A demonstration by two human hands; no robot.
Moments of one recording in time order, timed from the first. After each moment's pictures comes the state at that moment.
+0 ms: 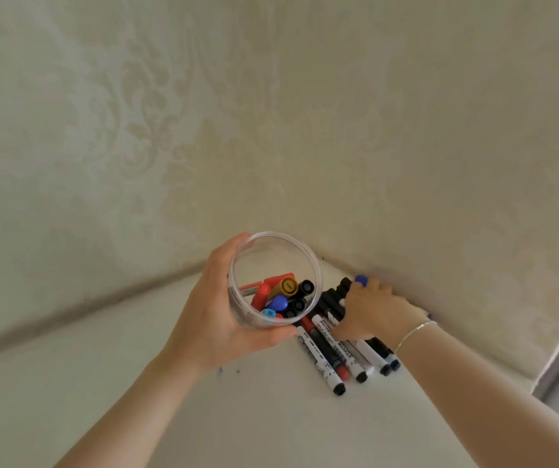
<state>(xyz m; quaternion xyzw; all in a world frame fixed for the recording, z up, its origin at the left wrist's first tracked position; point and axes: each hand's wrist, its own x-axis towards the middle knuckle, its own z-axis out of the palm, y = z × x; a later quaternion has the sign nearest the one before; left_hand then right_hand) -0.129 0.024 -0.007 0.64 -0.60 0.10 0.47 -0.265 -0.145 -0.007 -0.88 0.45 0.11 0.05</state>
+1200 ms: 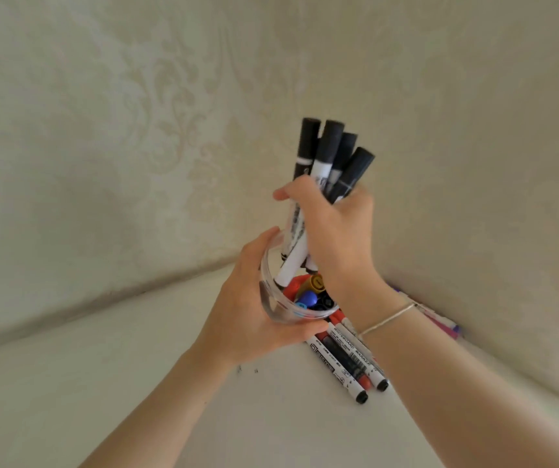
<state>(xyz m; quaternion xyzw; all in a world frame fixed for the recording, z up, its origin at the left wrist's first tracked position) -0.139 0.017 -0.004 0.64 -0.56 0.04 0.52 -0.227 -0.065 0.088 -0.63 0.14 -0.50 0.57</state>
